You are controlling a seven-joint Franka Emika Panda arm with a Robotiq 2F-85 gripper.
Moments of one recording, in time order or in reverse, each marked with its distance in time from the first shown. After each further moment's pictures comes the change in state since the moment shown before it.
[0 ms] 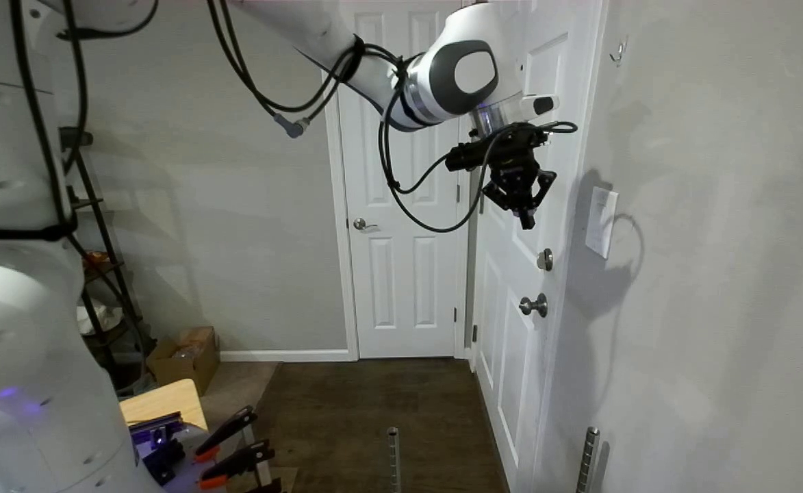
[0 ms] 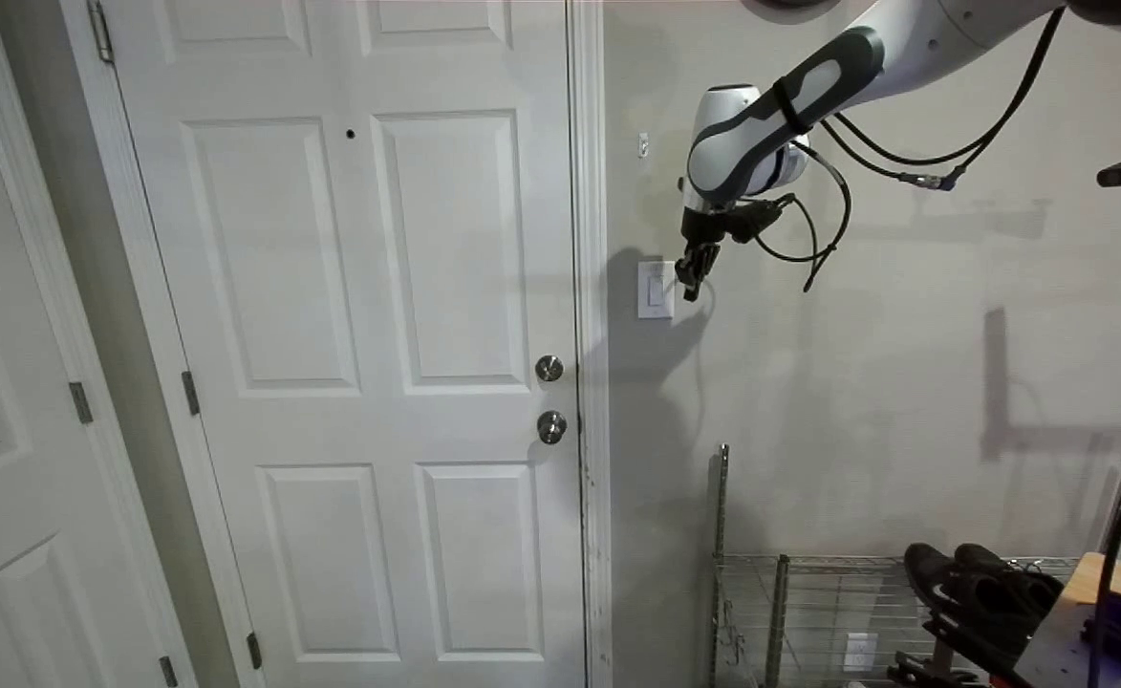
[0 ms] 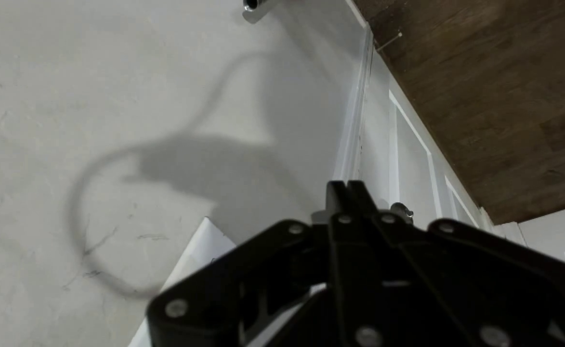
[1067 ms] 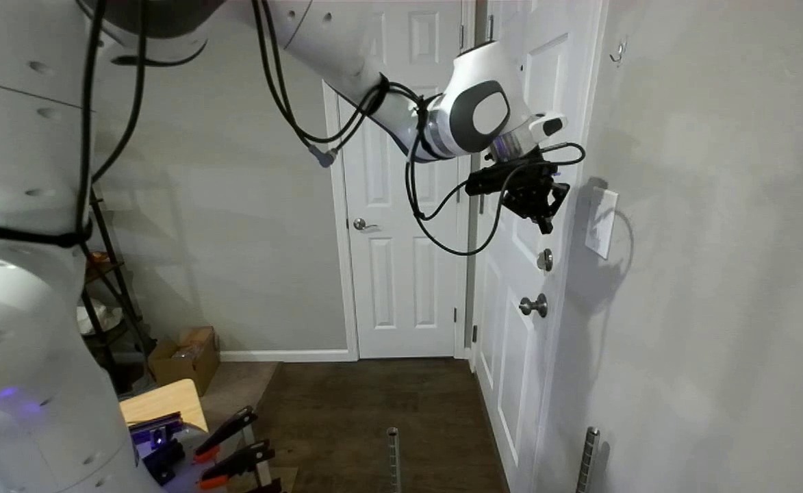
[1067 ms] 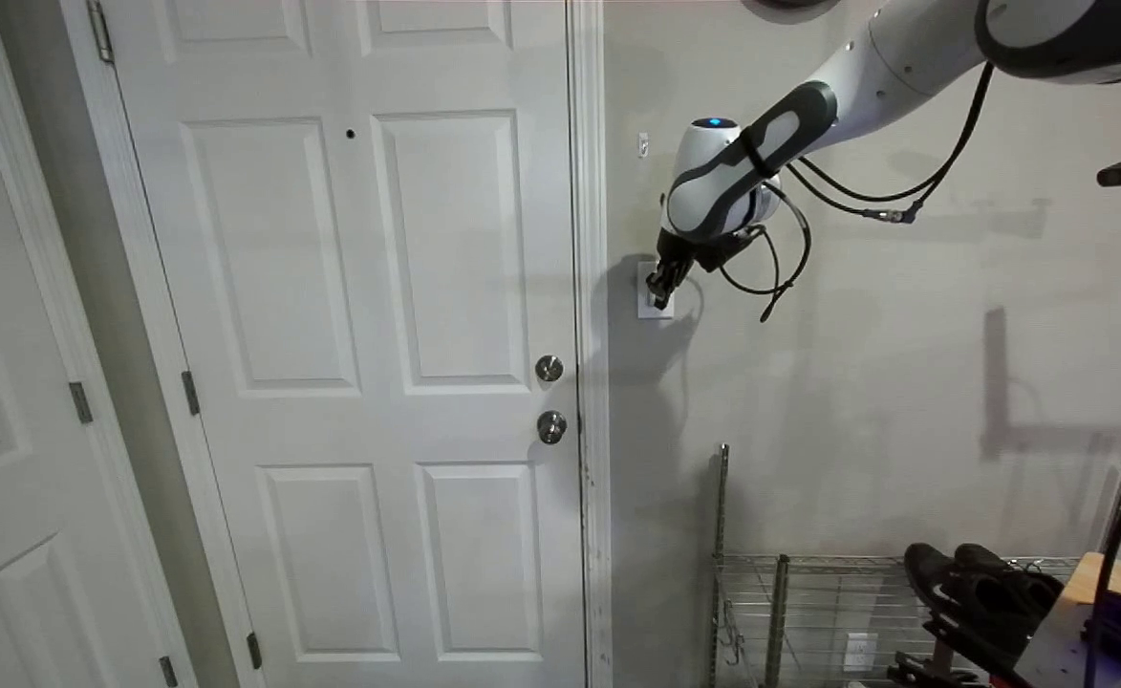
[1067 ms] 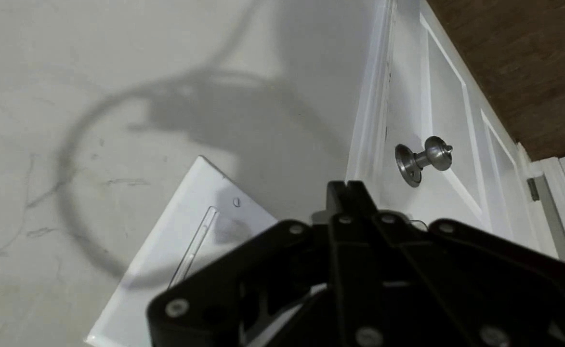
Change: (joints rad) arm -0.001 0.162 0.007 0.084 0.000 0.235 0.083
